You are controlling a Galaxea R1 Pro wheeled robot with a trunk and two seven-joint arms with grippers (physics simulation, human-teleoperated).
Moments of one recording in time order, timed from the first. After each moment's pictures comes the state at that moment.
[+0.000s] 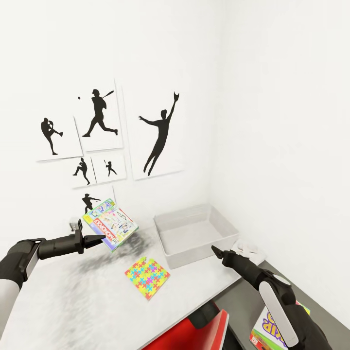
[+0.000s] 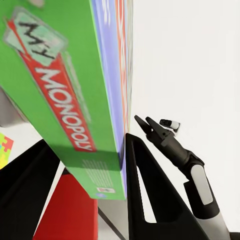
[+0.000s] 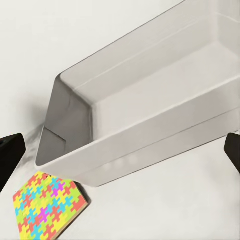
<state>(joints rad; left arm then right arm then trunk) -0.80 0.39 0.25 -0.59 -0.02 0.94 -1.57 -0.29 -0.12 0.06 -1.37 -0.55 0.46 0.15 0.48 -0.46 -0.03</state>
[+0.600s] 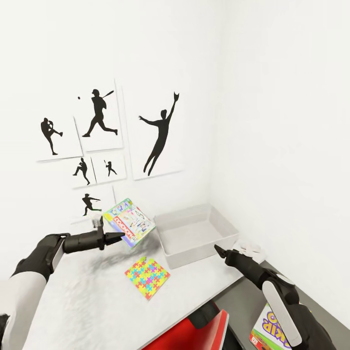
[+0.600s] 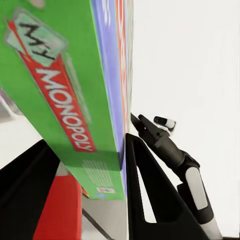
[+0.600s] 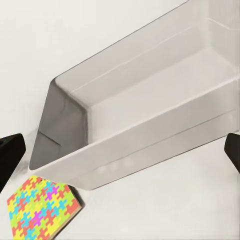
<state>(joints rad) -0.83 0.26 0.24 -0.59 -0.03 0.98 -1.48 -0.29 -0.13 0.05 -1.38 -0.56 0.46 0.15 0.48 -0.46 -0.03</state>
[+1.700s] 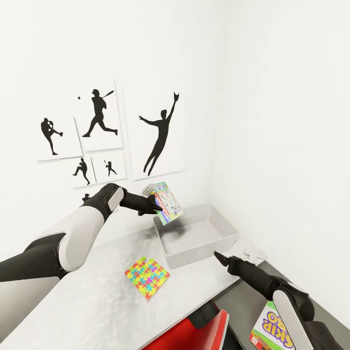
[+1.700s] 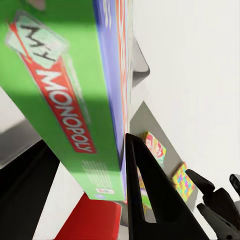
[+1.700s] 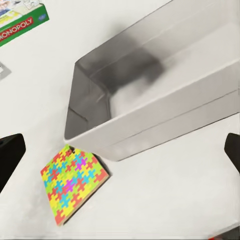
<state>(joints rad) -1.31 -0.06 0.25 -0.24 -0.02 1.02 -0.64 -0.19 -0.12 0.00 -1.58 -0.58 0.64 0.17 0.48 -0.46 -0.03</state>
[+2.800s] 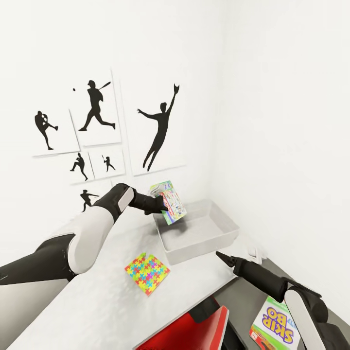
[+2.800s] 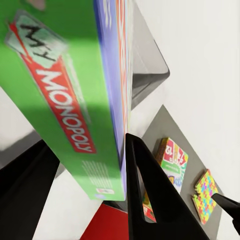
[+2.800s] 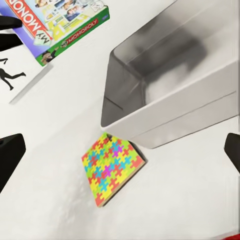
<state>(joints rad) -1.31 -0.13 0.24 -0.25 -0.02 0.94 -0.52 -0.18 -0.13 -0.10 -1.58 -0.62 0.73 0.39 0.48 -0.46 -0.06</state>
